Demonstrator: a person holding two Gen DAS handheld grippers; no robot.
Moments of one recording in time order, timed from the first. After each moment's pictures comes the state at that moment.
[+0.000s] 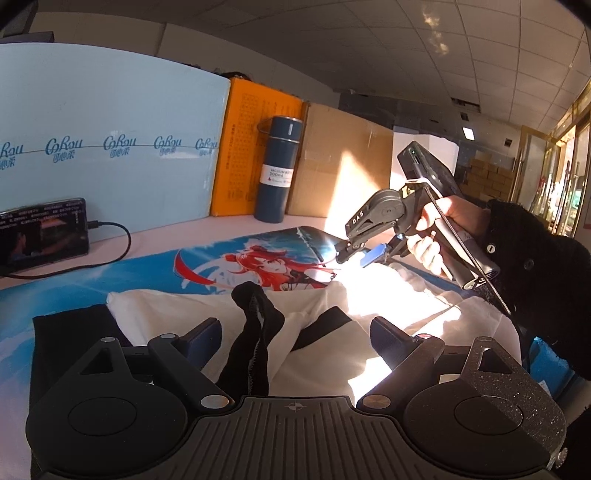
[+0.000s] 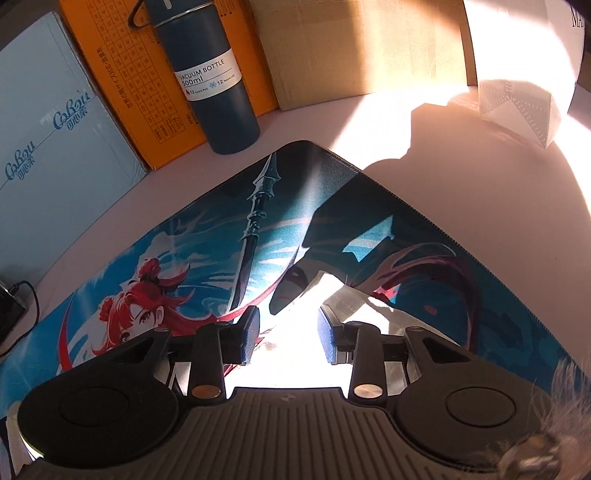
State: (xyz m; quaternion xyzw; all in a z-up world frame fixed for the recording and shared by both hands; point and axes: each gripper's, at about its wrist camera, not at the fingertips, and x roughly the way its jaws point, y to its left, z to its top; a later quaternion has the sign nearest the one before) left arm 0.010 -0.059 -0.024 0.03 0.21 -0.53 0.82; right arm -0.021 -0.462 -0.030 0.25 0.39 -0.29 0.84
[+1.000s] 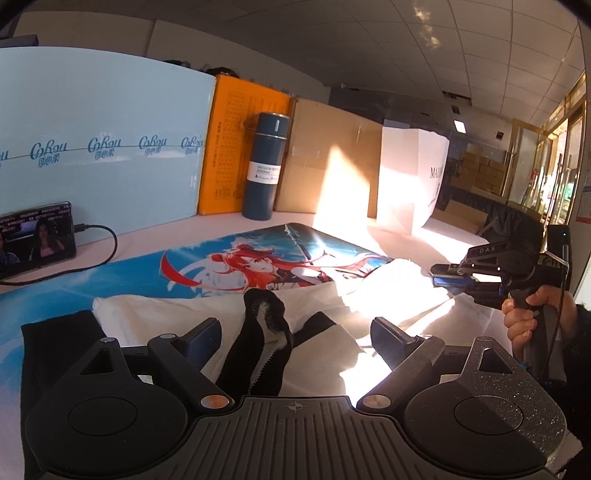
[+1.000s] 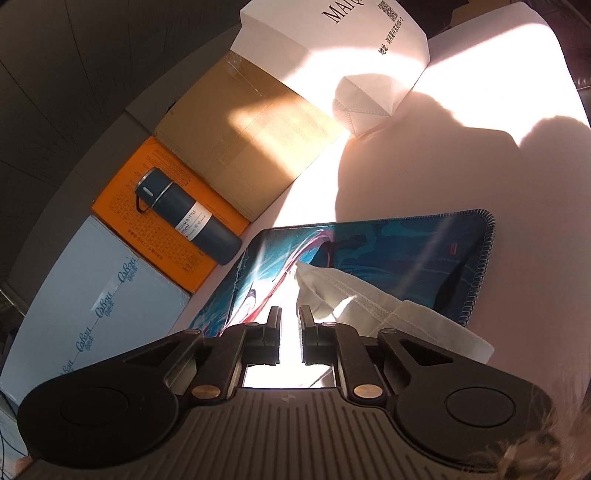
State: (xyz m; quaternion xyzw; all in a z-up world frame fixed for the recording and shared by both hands) left arm 0.009 -0.067 -0.015 0.04 0.21 -0.55 0.81; right arm -0.236 -0.435 -0.045 0.44 0.06 -0.30 0.85
